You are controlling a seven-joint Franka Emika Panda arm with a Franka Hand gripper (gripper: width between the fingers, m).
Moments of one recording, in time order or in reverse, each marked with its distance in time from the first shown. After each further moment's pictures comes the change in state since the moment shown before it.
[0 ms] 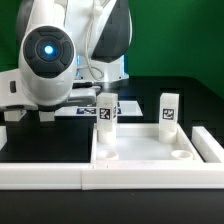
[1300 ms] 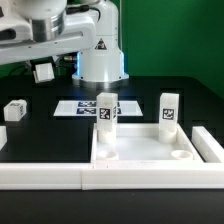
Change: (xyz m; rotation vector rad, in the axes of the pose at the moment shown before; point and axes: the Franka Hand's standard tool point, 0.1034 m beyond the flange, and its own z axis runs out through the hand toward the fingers) arm -0.055 0.004 -0.106 -0.010 0.333 -0.163
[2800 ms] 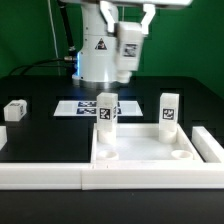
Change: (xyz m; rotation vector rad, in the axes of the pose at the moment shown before) arm 0.136 -0.123 -0.171 -0.149 0.934 0.191
